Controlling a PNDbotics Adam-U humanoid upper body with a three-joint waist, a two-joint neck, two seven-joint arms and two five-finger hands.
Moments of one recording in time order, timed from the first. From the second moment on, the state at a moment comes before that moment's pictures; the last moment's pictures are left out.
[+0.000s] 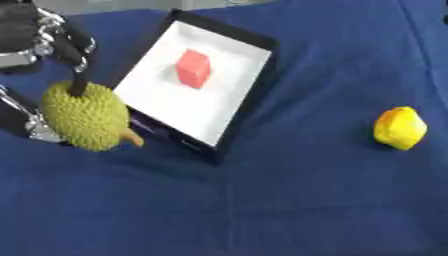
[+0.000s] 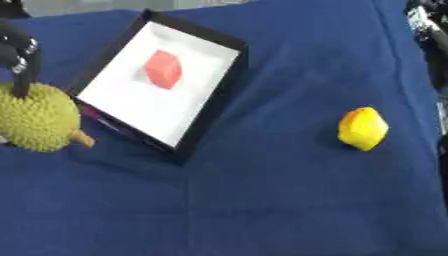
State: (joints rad) left arm -0.71 0.78 -0.20 -1.85 -0.33 -0.49 -0.60; right arm -0.47 -0.46 -0.24 -1.48 -0.17 -0.05 0.14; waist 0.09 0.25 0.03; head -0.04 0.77
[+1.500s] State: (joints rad) left arm -1.10 0.32 -0.18 -0.90 -1.06 -0.68 -0.33; right arm -0.47 -0.45 -0.24 -1.49 -0.17 -0.04 0.15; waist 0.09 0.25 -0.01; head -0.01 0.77
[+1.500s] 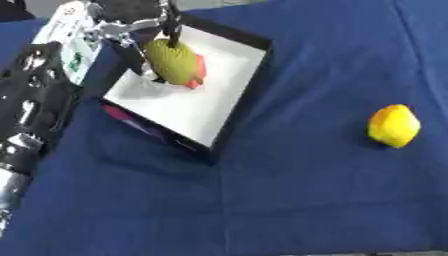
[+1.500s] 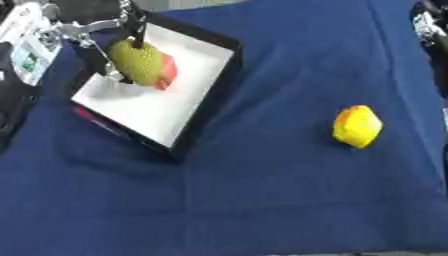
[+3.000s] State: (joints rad) left arm -0.87 0.47 -0.05 -1.33 -0.31 -0.42 -0.42; right arm -0.47 -0.45 -0.25 -1.51 -0.18 -0.03 0.14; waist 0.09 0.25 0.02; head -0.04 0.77
